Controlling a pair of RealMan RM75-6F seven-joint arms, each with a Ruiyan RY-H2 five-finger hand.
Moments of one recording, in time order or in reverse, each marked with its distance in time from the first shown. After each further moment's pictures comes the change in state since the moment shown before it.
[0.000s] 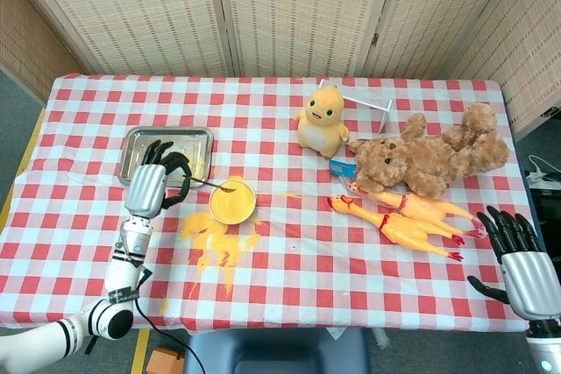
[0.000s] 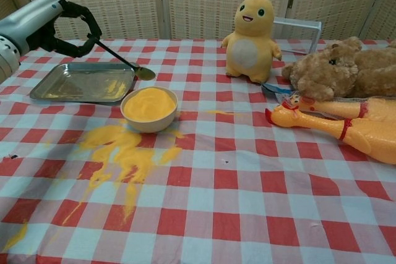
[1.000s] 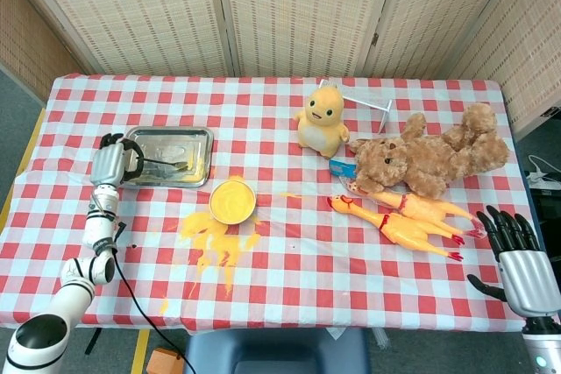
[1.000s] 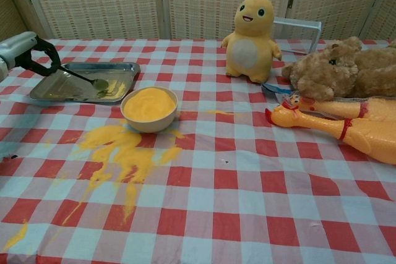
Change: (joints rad) left arm -0.192 -0.278 0.018 1.058 -0.052 -0.471 -0.480; right arm 0.005 -0.022 0.009 0.007 0.033 -0.020 -0.037
